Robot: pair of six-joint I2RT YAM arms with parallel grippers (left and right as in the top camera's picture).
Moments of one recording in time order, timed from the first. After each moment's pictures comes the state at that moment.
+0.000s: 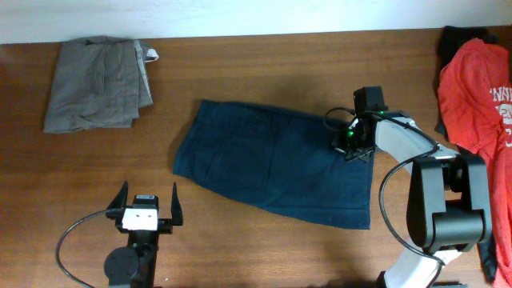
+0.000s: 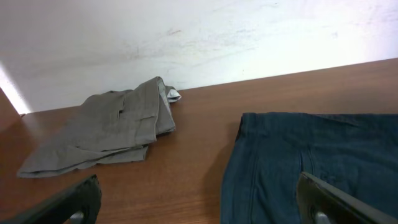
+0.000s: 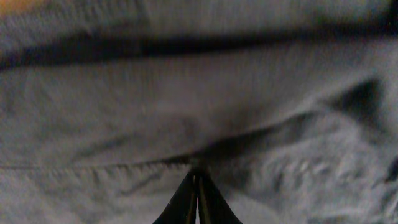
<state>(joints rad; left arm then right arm) 0.01 0.01 0.01 -0.08 0.03 0.14 0.03 1.92 1.15 -0.57 -0.20 0.50</state>
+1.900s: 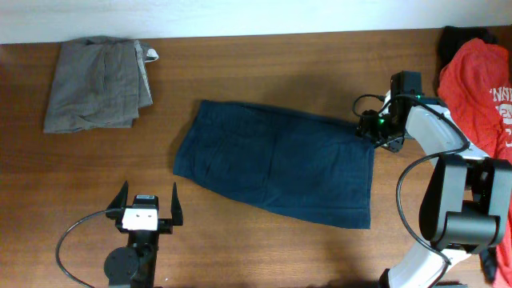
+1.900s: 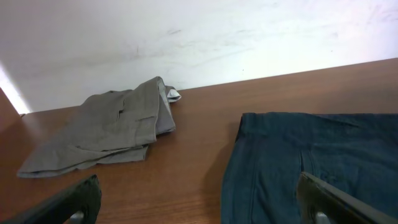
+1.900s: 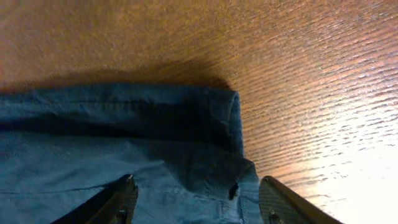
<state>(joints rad) 0.01 0.01 0.01 -0.08 0.03 0.14 -0.14 1.92 1.30 -0.72 -0.16 0.31</state>
